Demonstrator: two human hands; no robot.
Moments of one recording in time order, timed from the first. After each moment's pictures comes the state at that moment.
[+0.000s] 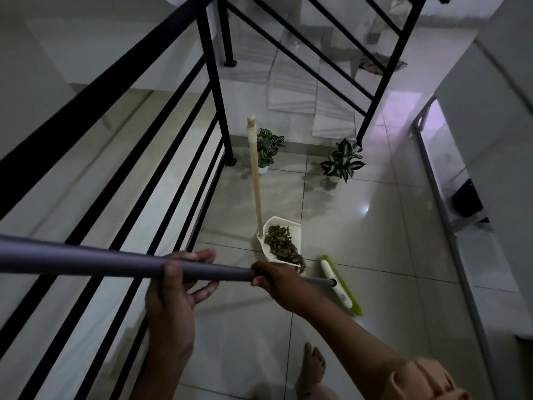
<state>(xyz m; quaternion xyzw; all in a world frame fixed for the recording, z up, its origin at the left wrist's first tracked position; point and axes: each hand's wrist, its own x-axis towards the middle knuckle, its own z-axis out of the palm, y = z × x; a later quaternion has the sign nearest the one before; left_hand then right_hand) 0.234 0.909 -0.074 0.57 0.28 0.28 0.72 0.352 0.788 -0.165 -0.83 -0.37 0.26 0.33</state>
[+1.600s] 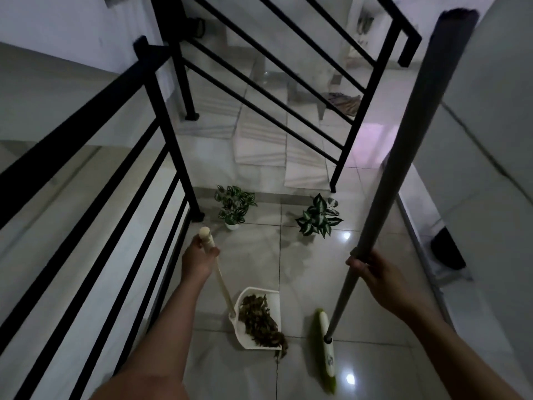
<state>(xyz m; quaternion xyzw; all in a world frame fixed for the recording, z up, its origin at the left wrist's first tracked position) 0.619 1.022 -0.161 0.78 0.39 0.05 0.49 0.652 0.700 -0.093 -0.86 -0.07 0.16 0.47</state>
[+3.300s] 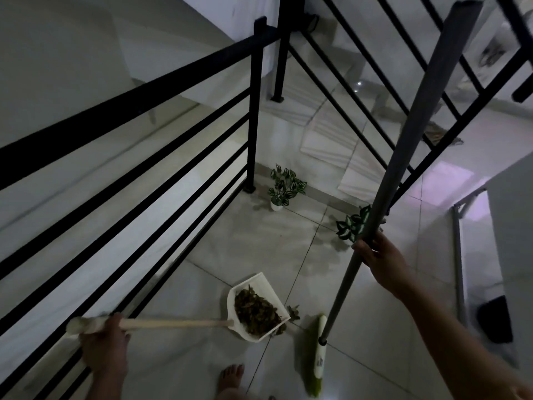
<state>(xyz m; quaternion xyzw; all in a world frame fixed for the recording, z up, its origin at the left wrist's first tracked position) 0.302 0.976 -0.243 0.33 0.71 0.37 0.50 0.648 0.705 -0.107 -0.82 -0.19 0.24 0.48</state>
